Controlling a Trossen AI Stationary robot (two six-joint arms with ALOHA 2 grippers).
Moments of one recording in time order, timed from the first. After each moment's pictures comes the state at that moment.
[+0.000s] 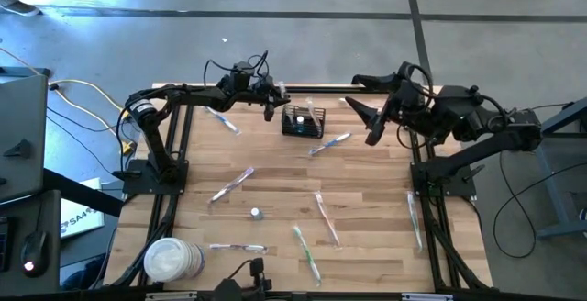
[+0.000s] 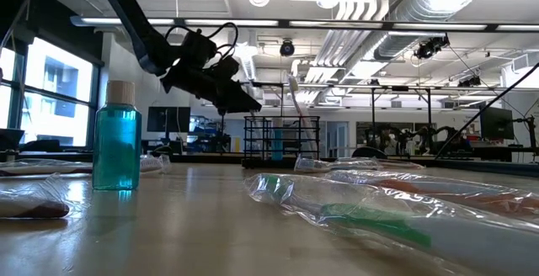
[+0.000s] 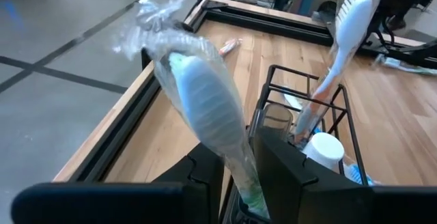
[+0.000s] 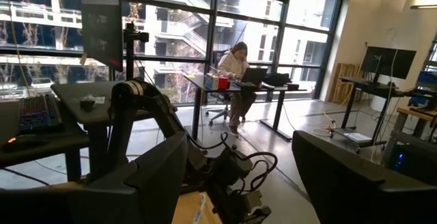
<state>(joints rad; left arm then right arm) 0.75 1.77 0.93 0.51 0.58 0.08 0.15 1.11 1.40 -0.18 0.62 -0.15</state>
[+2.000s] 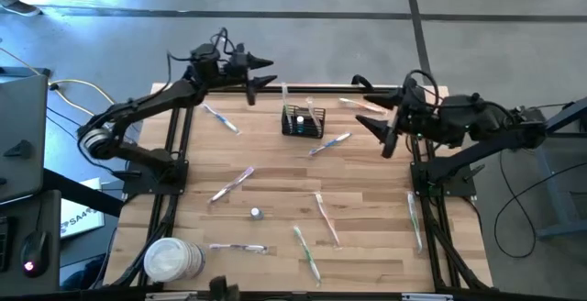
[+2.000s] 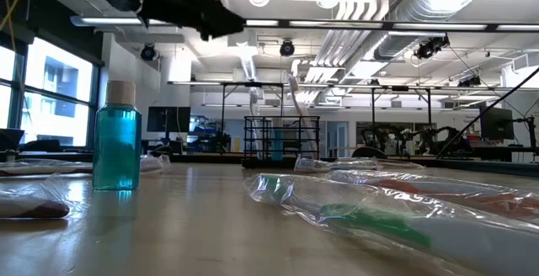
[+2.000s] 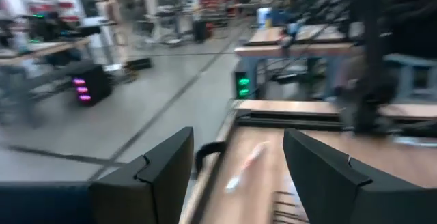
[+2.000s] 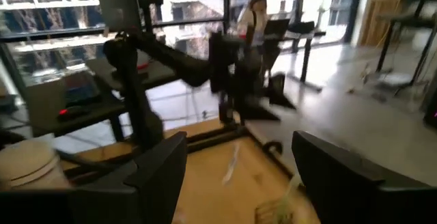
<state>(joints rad) 0.75 1.29 0.97 0.34 0.49 0.12 0.23 1.04 1.40 -0.51 0.61 0.18</state>
